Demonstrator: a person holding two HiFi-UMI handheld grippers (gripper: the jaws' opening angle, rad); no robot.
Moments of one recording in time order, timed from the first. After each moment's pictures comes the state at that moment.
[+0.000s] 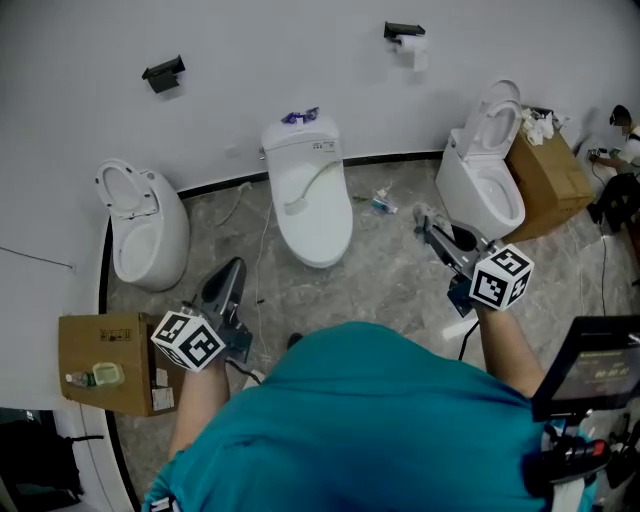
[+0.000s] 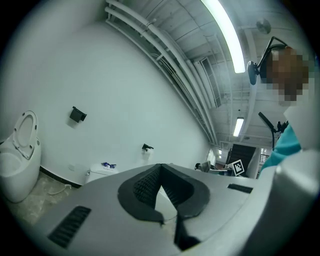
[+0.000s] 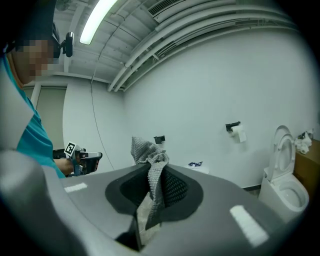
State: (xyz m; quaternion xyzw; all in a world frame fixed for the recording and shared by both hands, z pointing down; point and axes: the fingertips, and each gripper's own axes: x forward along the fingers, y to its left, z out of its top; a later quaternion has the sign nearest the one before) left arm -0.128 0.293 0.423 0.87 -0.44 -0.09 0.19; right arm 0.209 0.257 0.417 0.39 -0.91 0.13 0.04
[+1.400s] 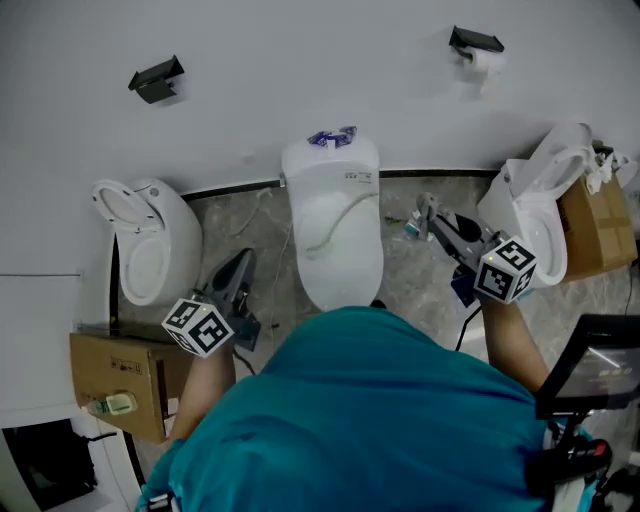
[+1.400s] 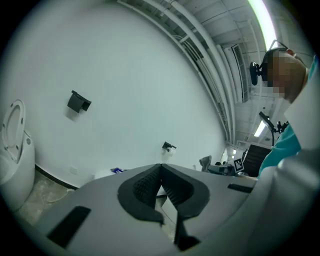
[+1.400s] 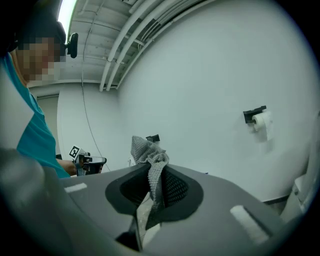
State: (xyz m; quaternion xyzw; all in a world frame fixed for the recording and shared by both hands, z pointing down) left arm -0.151 -0.040 0.476 0.84 -0.48 -0.06 0.24; right arm 0.168 -0.104 0.455 0.33 -0.93 0.16 0.05
